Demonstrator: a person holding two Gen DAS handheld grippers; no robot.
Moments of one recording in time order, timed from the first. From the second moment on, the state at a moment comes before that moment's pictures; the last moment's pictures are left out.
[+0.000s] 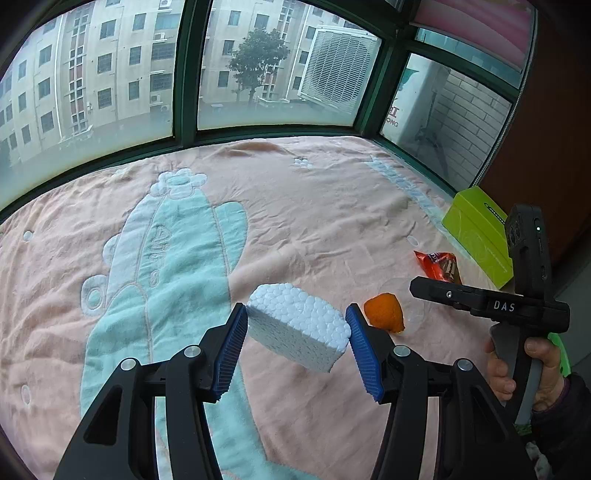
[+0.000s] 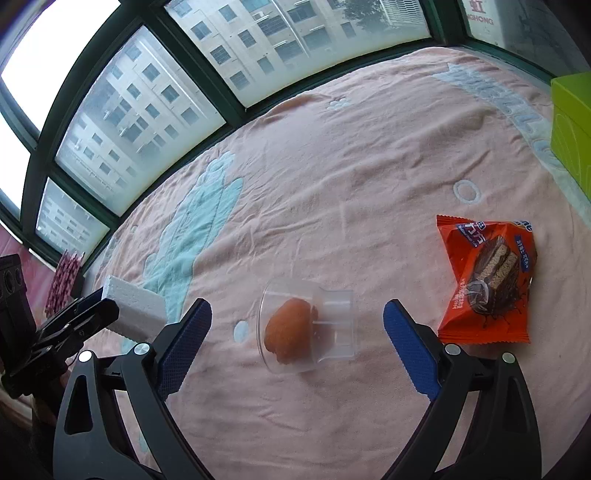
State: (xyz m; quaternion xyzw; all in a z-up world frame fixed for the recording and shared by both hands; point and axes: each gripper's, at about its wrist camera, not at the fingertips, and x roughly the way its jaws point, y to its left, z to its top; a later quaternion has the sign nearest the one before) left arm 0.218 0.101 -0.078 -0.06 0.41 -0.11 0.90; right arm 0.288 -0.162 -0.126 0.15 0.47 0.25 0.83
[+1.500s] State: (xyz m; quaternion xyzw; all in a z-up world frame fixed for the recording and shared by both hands) left arm 0.165 0.024 -0.033 -0.06 0.37 -0.19 0.91; right arm 0.136 -0.233 -0.032 0.04 0.37 0.11 0.92
